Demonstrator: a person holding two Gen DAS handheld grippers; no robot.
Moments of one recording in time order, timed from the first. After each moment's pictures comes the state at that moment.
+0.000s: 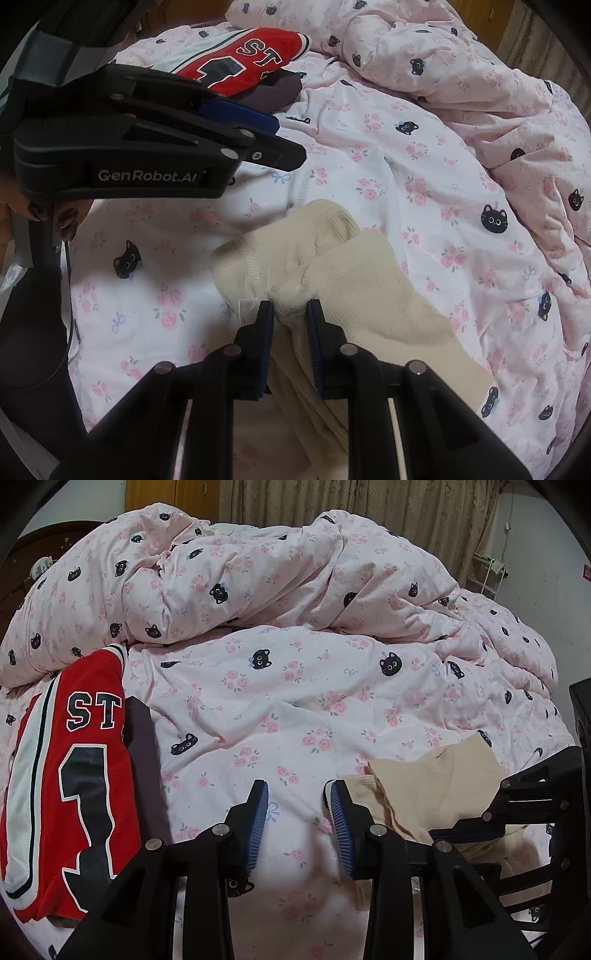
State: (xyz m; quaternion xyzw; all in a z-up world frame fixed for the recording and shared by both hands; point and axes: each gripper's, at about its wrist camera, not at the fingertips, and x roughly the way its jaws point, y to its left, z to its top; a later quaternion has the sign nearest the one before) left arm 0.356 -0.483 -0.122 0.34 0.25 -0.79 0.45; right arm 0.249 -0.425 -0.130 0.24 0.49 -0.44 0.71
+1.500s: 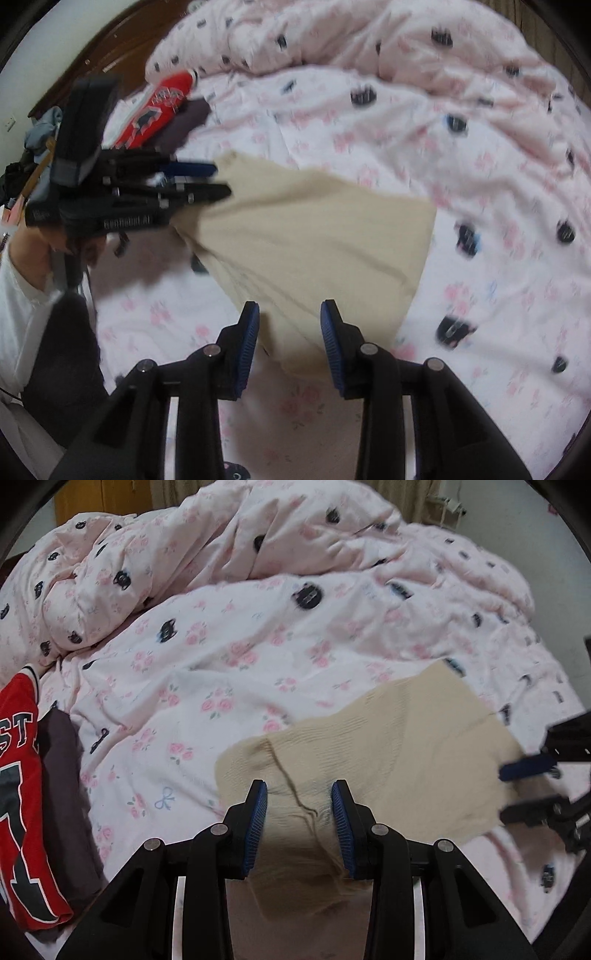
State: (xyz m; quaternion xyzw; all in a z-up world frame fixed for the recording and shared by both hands) left arm 0.282 -0.468 -0.163 0.44 0.22 -0.78 0.38; right arm 0.120 -0.359 -0.140 0.41 0.36 -0.50 0.67
